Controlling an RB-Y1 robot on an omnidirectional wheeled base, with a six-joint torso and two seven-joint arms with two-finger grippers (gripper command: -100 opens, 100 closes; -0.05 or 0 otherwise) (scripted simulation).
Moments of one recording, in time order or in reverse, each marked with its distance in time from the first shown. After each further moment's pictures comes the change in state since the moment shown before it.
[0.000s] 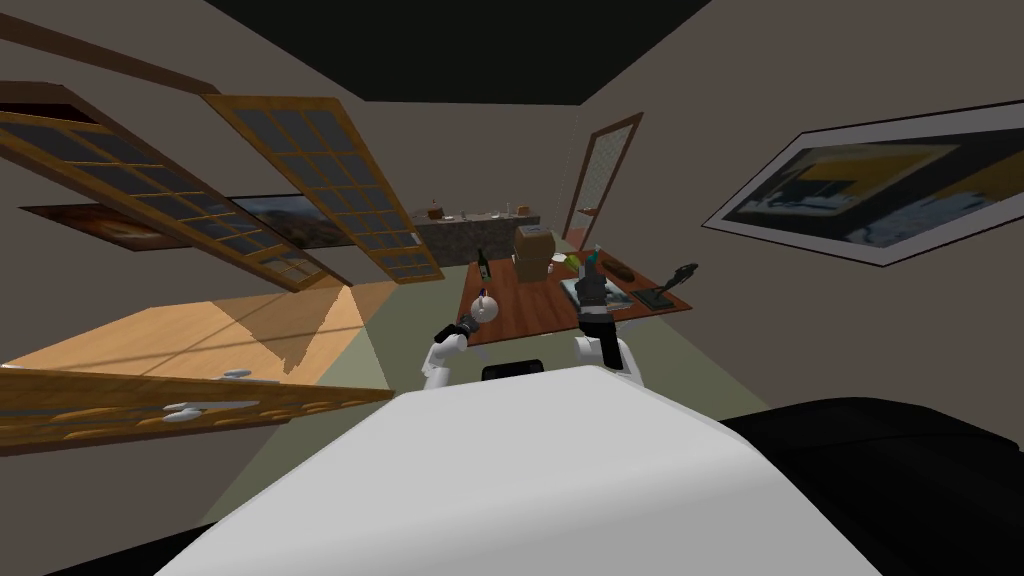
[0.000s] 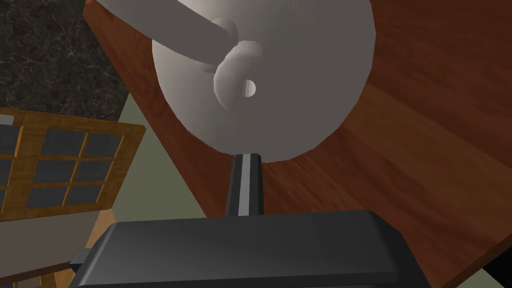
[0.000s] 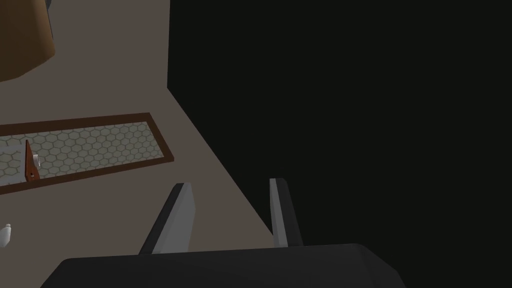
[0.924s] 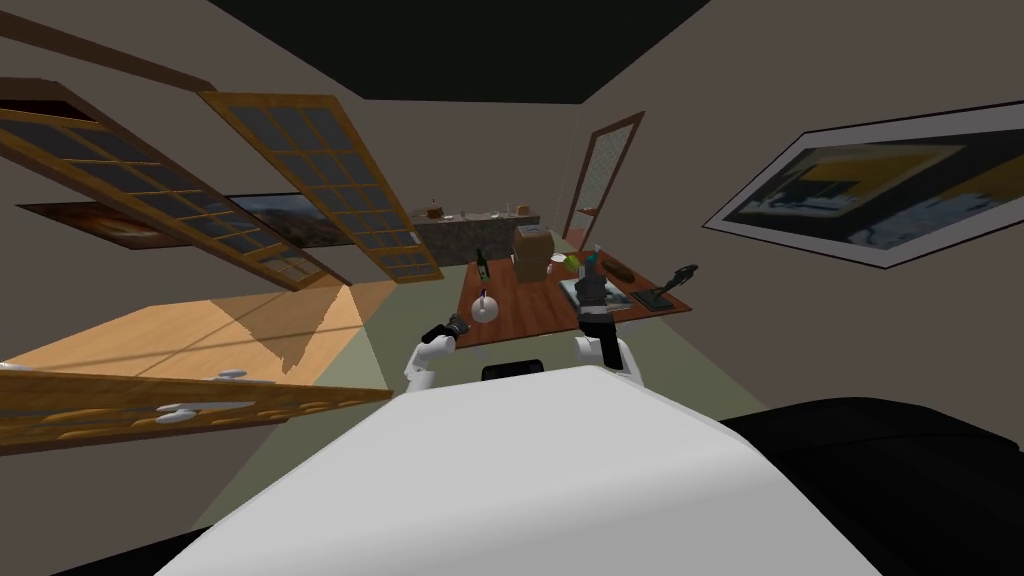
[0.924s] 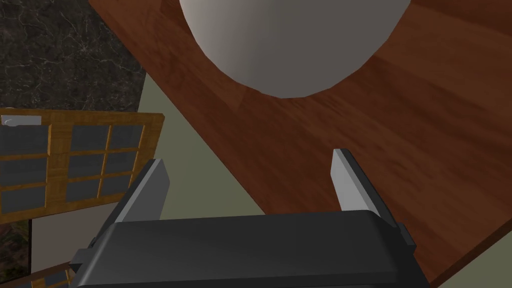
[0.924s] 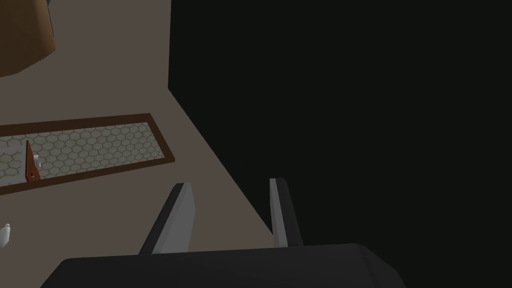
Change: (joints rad) left arm 0.022 0.137 -0.007 -0.068 -0.013 0.064 0.006; right arm 0.000 0.000 0.000 0.000 0.000 0.000 0.000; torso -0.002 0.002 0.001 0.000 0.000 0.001
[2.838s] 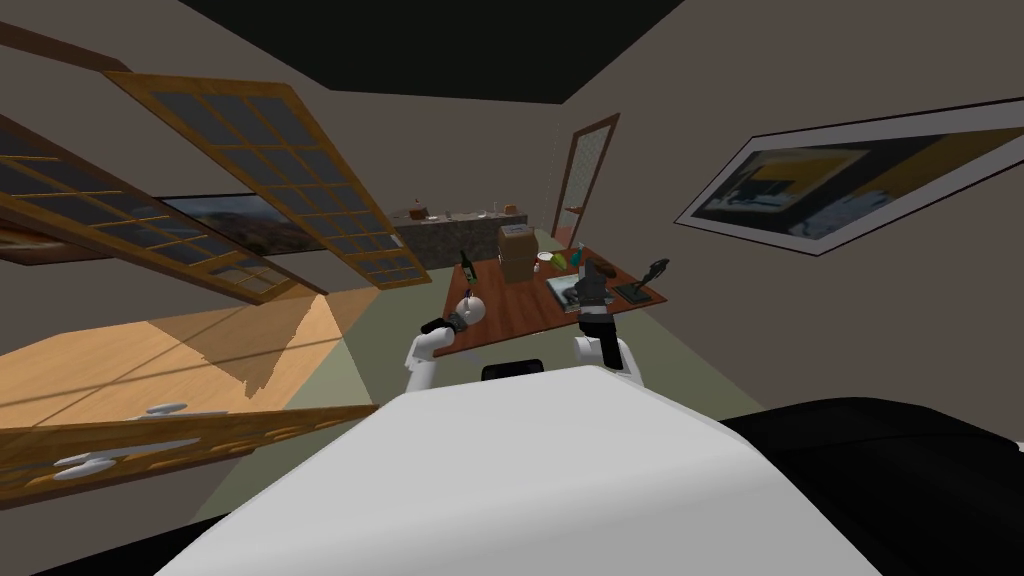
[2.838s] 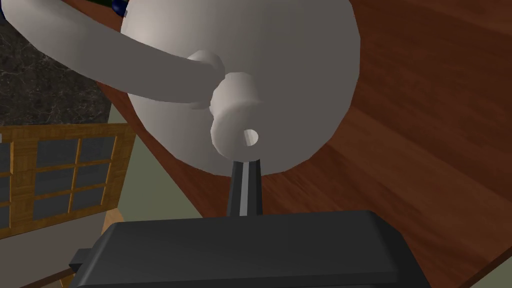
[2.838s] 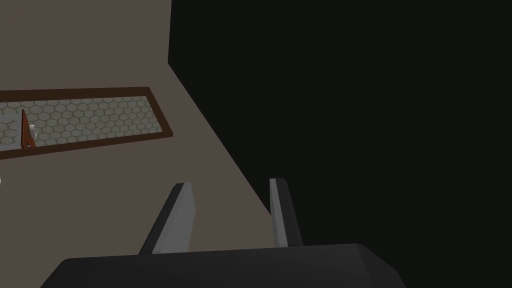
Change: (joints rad) left arm -0.075 -0.050 0.083 -0.008 -0.061 0.170 0.049; right arm 0.000 0.000 0.000 0.000 0.000 0.000 0.000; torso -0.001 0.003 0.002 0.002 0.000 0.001
